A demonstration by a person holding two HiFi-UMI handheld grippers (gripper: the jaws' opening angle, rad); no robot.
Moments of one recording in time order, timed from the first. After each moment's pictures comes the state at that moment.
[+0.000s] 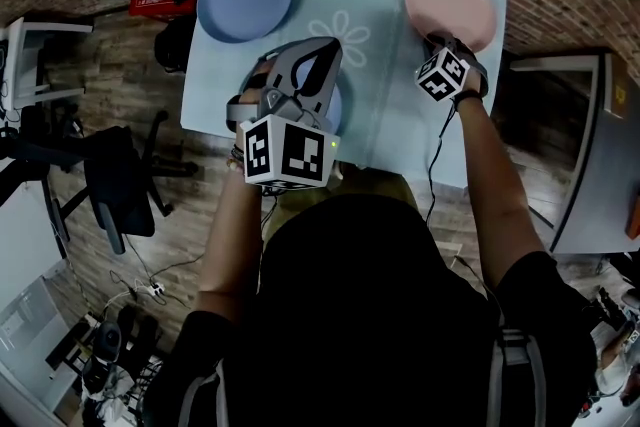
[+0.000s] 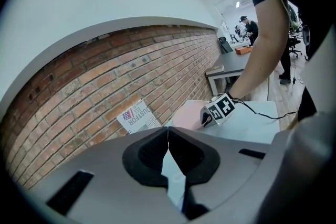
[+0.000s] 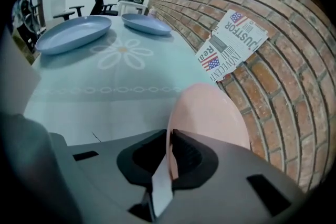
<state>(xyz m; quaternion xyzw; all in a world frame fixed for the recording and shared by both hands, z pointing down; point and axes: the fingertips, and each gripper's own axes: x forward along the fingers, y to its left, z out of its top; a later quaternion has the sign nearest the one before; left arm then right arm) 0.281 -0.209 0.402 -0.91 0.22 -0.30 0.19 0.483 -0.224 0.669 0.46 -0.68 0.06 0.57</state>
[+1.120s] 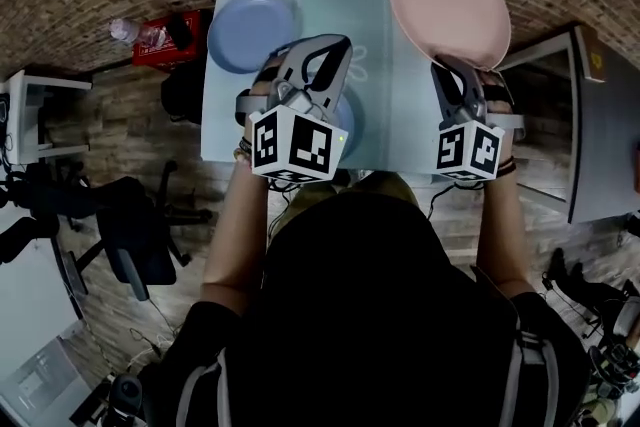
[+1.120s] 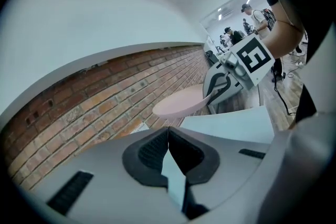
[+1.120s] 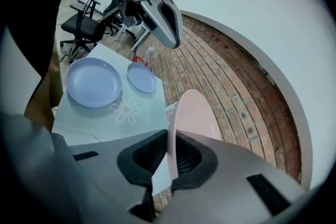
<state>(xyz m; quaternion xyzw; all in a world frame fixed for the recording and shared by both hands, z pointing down) 0.255 -0.190 0.324 -0.93 0.16 -0.23 0.25 0.367 -0.131 0.388 0.52 -0.64 -0.17 0.54</state>
